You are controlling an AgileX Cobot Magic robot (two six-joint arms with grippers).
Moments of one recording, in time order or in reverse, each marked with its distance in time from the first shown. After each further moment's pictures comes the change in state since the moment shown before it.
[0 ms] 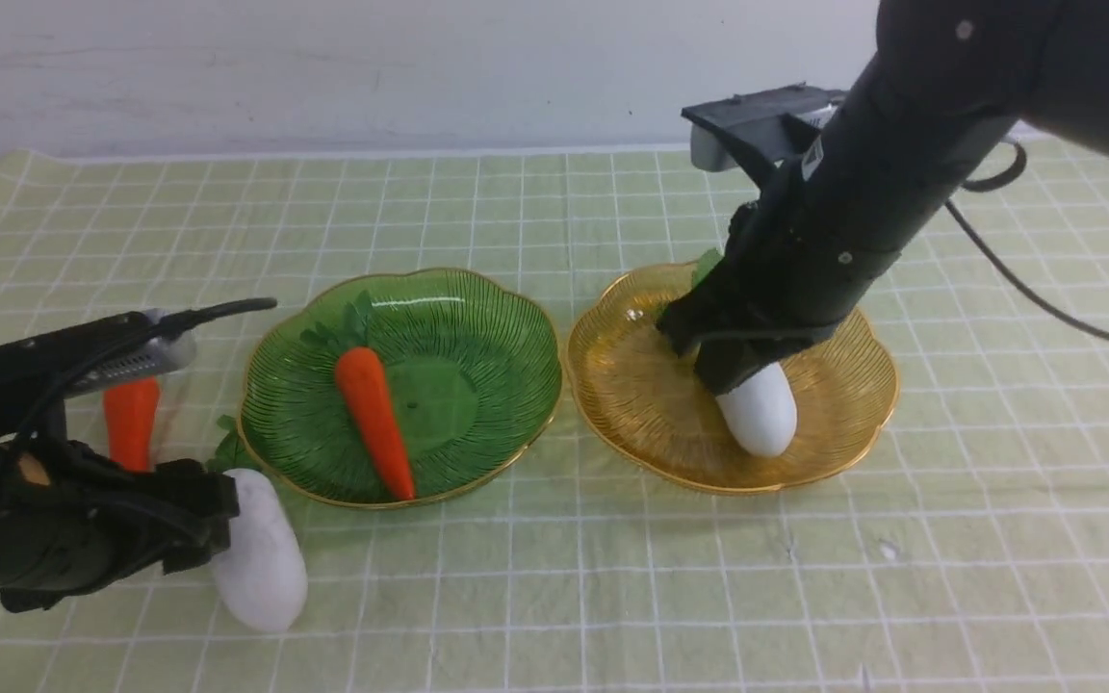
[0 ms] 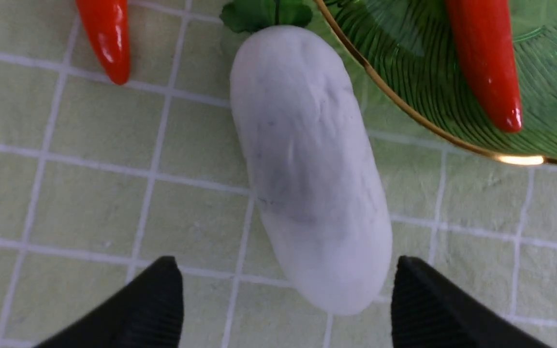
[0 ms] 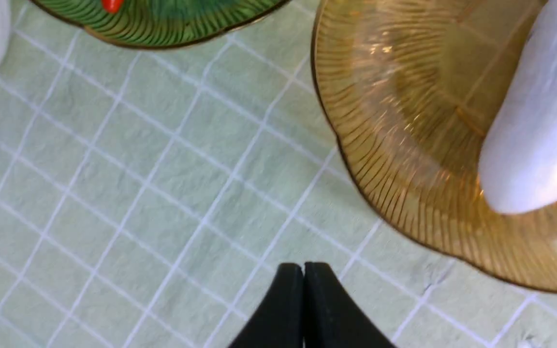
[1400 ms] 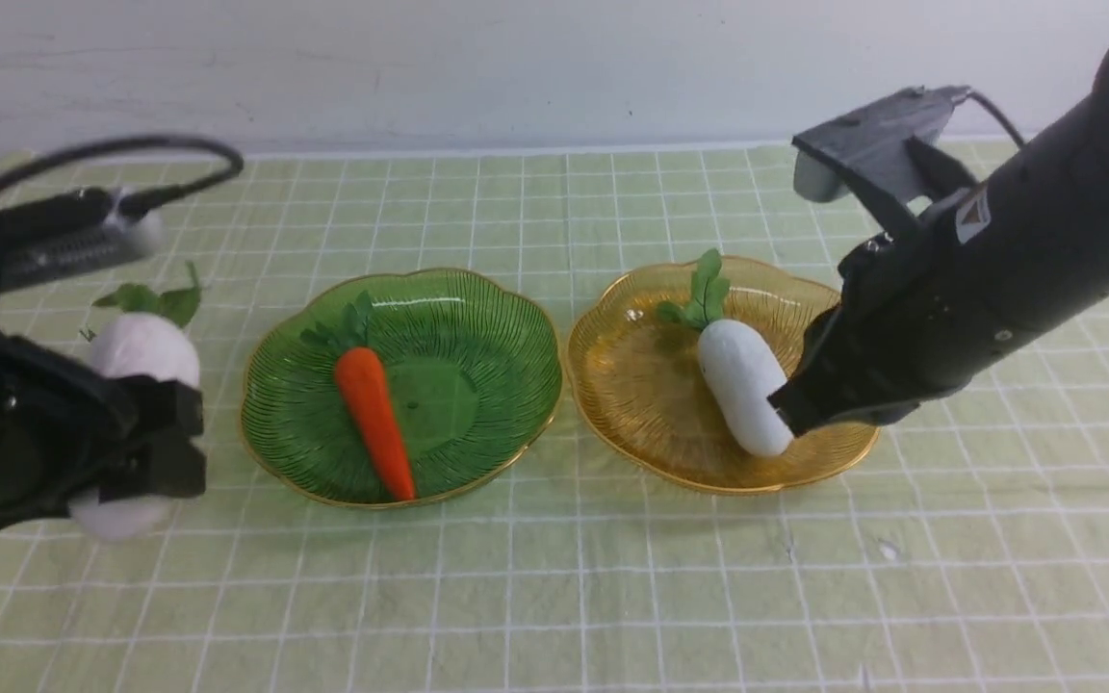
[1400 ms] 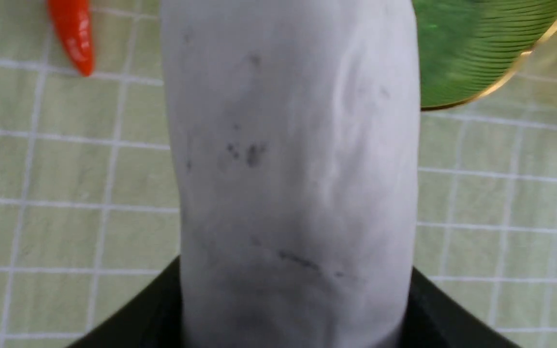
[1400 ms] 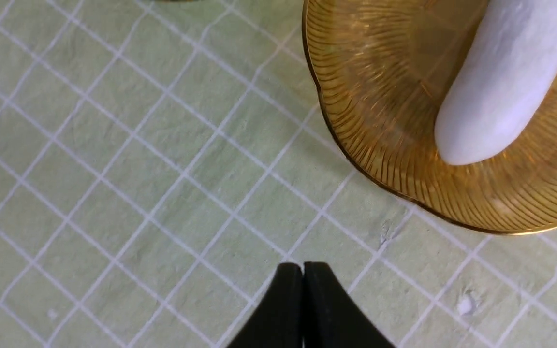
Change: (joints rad) right arm -0.001 -0.294 0.286 -0.070 -0.149 -0.085; left arm 0.000 -0.090 -0.326 -0.129 0.486 0.121
